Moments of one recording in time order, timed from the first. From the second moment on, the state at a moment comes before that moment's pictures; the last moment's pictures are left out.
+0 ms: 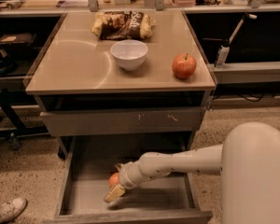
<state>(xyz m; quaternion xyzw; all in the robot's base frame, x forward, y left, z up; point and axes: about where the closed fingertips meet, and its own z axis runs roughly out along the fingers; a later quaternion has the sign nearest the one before) 0.495 0.119 0.382 -0.57 0.73 0.28 0.27</state>
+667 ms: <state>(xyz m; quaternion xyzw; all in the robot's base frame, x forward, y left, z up) 0.495 0.119 0.382 -0.57 0.73 0.28 0.27</state>
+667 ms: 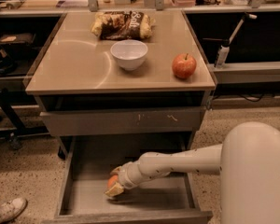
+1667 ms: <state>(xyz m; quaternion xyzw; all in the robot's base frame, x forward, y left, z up) 0.476 0.144 0.420 -0.58 0.72 0.28 0.26</state>
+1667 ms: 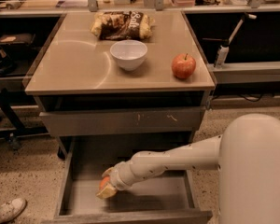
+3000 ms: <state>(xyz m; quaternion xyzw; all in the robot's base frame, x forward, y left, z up) 0.462 0.190 0.618 -0.59 0.73 0.20 0.29</state>
